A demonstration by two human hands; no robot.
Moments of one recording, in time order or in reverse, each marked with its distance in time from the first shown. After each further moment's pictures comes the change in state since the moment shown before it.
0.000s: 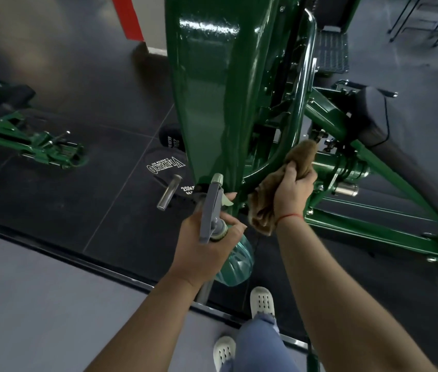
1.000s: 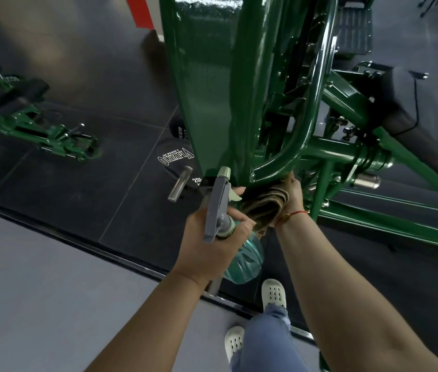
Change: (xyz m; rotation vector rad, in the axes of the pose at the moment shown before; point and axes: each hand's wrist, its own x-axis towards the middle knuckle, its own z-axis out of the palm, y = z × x) left_hand -0.001 0.001 0.001 0.002 -0.011 -0.032; right_hand -0.001 0.014 0.019 0.612 -0.288 0.787
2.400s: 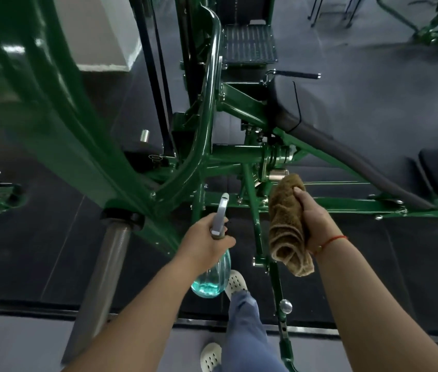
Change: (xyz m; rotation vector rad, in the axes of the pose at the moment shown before) left_hand 0.040 -0.014 0.135 0.309 -0.436 -0.332; right_hand -0.045 -0.138 -0.180 -0.402 0.173 -0.196
